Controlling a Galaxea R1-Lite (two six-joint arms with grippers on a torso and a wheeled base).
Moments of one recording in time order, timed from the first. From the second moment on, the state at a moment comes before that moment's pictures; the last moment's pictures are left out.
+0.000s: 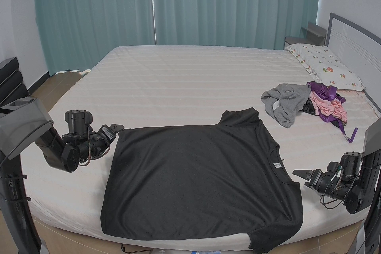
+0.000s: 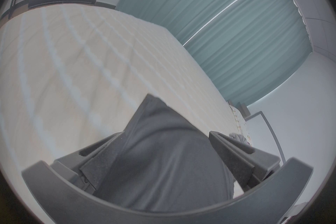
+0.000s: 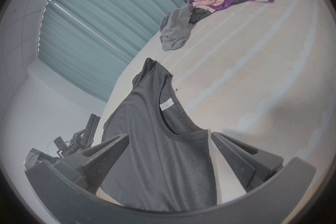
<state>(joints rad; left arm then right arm) -0.05 2.21 -0.86 -0.84 -0.14 -0.81 -0.09 2.22 -0.09 -1.55 0.42 0.62</state>
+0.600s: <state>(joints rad) -0.06 2.57 -1.39 -0.73 -0.03 -0.80 -0.08 2.25 -0.10 -1.55 0.42 0.63</state>
